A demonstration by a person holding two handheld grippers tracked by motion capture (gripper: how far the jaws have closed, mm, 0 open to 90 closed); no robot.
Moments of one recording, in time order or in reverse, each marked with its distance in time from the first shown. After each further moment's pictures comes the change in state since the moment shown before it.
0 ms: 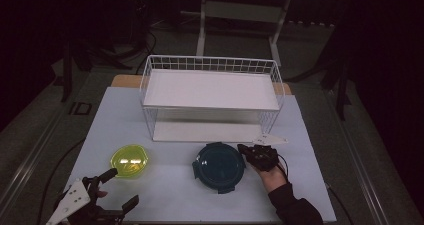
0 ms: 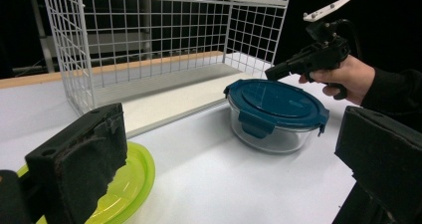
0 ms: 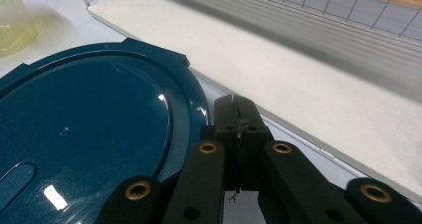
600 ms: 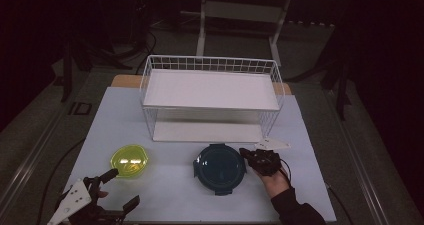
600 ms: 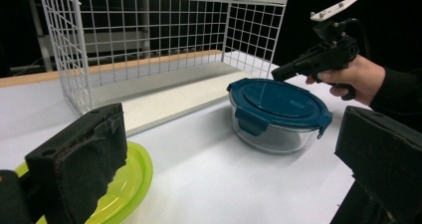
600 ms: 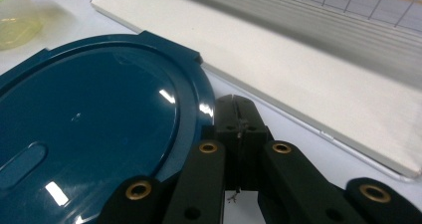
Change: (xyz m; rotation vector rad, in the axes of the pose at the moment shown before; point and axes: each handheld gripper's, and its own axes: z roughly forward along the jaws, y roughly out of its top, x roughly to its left) left arm -0.001 -0.001 0.001 0.007 -0.003 0.003; right arm 0.007 -0.007 -0.012 0.008 -0.010 0.007
